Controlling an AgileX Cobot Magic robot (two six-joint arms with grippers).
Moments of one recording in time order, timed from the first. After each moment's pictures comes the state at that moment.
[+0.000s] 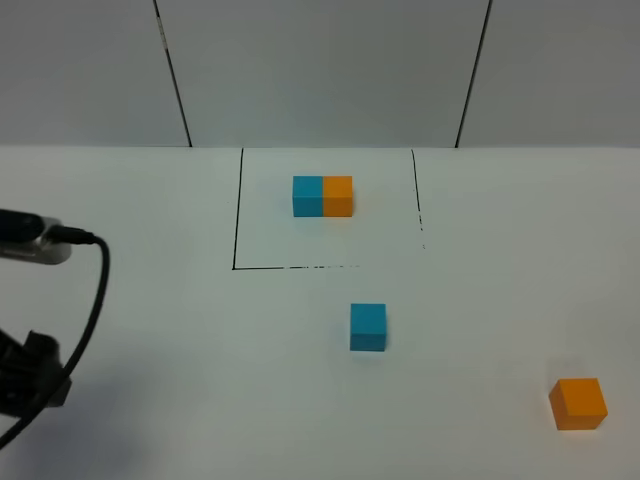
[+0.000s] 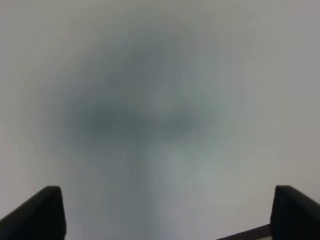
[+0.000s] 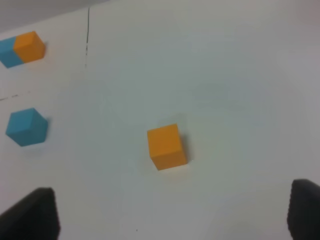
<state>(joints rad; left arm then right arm) -0.18 1.08 -0.82 -0.05 0.97 0.07 -0.04 -0.01 -0.49 0.08 1.05 0.06</state>
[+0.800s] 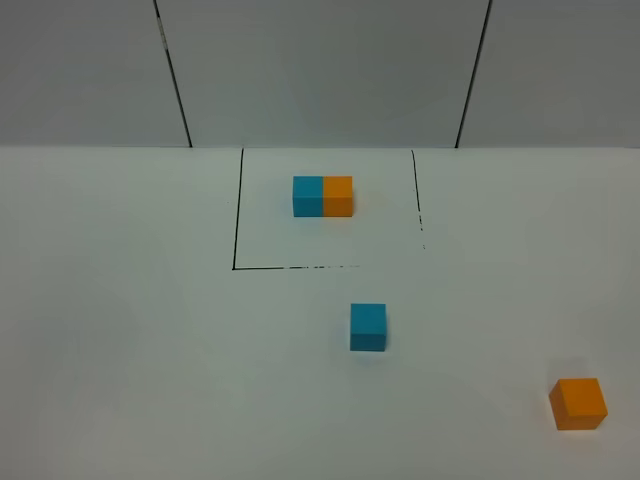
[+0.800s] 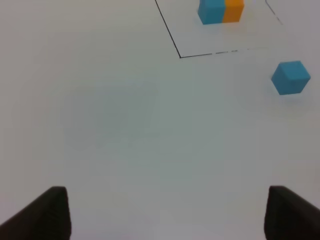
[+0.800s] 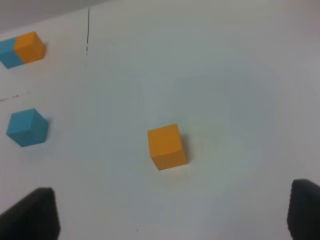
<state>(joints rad) -0.18 0.05 -0.57 -0.06 1.04 0.03 -0.04 -0.01 -0.49 0.08 1.05 0.06</state>
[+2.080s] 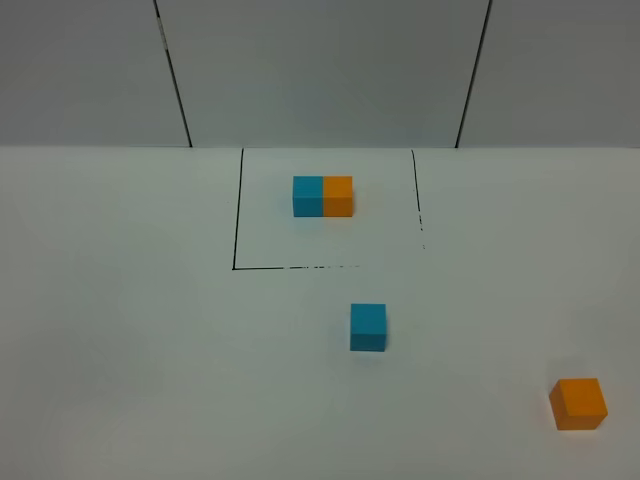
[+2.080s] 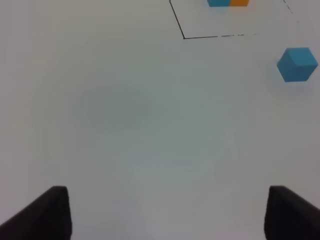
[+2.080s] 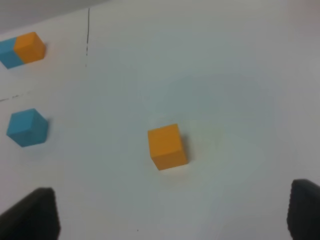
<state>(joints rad) -0.07 -0.01 -0.50 -0.14 1.07 0.06 -0.04 -0.01 -0.49 0.09 1.05 0.06</state>
